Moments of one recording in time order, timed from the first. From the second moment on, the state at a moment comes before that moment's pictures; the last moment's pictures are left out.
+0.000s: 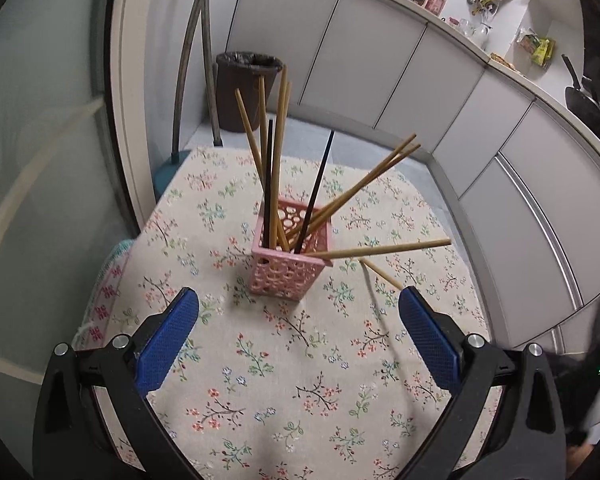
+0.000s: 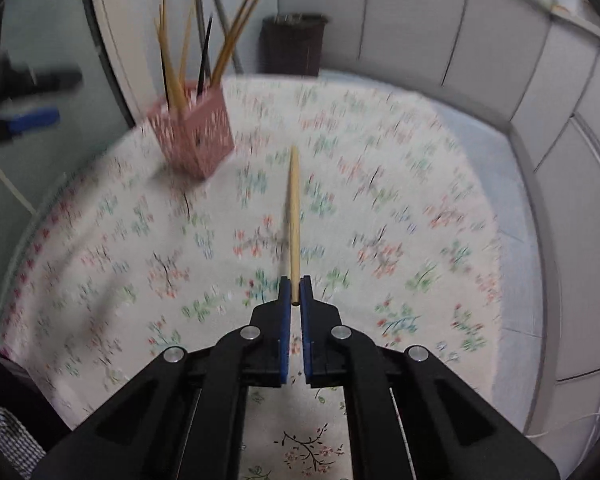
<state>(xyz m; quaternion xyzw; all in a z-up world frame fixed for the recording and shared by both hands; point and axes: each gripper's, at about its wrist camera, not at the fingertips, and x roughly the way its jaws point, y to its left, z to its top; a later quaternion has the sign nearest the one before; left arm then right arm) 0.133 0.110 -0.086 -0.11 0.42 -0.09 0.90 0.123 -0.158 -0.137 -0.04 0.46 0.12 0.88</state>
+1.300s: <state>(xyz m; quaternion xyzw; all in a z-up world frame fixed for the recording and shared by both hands) 0.143 0.163 -0.074 -0.15 0.40 -0.04 0.90 0.216 -0.082 0.050 0.04 0.34 0.23 0.91</state>
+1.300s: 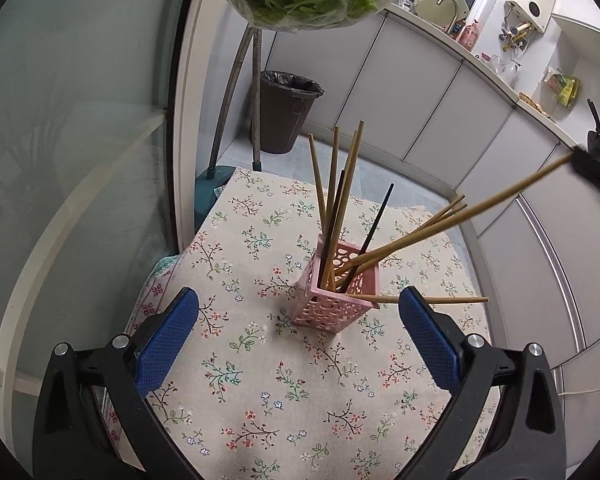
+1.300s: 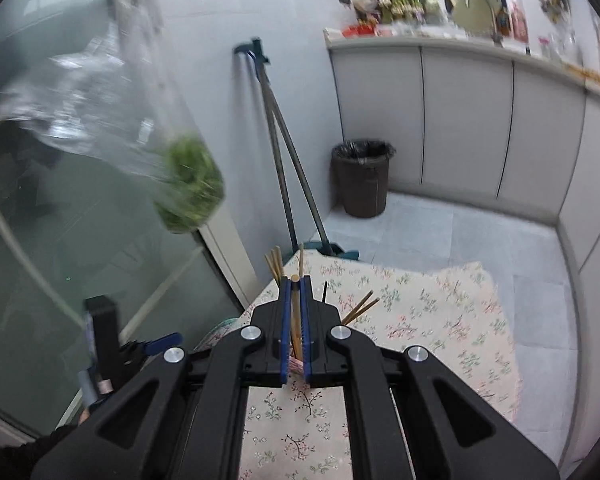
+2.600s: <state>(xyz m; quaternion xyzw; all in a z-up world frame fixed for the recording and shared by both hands) 0.051 0.061 0.017 -0.02 0.32 -0.06 0.95 0.079 -0.169 0.063 0.03 0.26 0.03 0.96</state>
